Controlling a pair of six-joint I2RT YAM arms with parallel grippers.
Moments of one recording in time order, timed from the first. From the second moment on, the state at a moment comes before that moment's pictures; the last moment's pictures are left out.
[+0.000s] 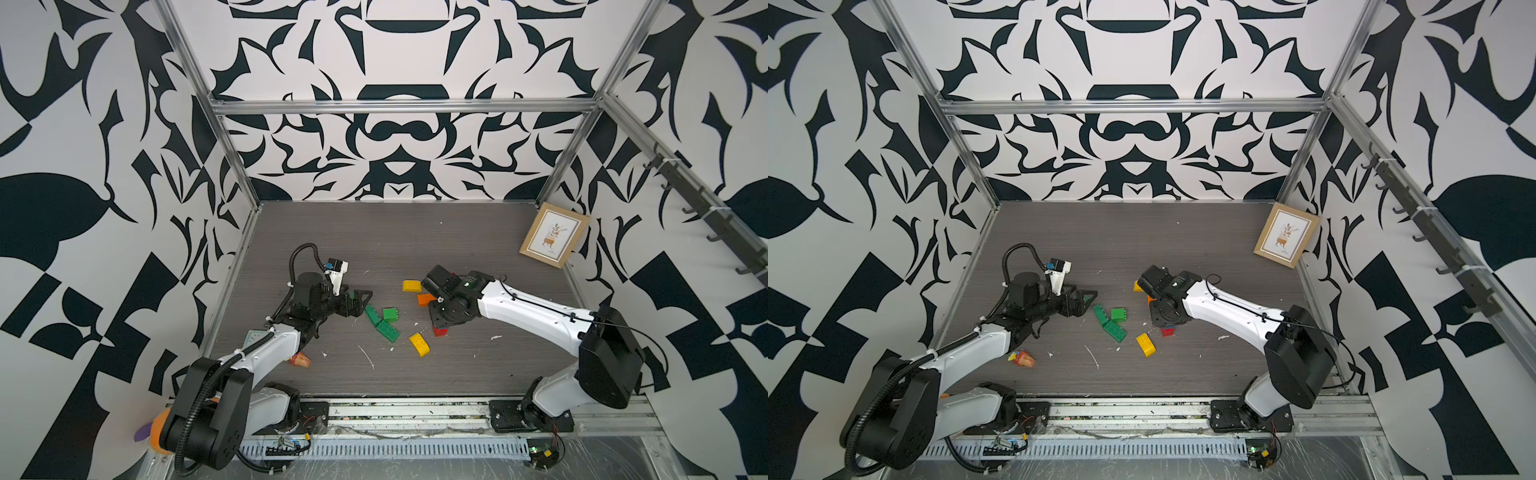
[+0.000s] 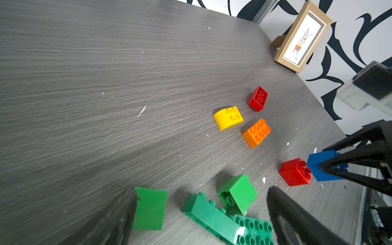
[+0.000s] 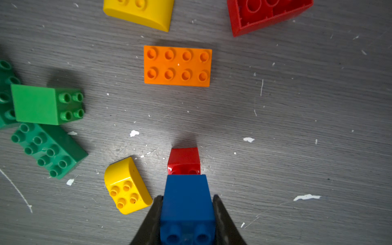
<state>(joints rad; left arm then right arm) -0.32 1.21 0.42 0.27 0.46 -0.25 0.80 1.52 1.08 -0.90 0.13 0.63</state>
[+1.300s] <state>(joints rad) -0.32 1.21 0.42 0.27 0.46 -0.25 0.81 1.58 1.07 -0.85 0.12 0.61</state>
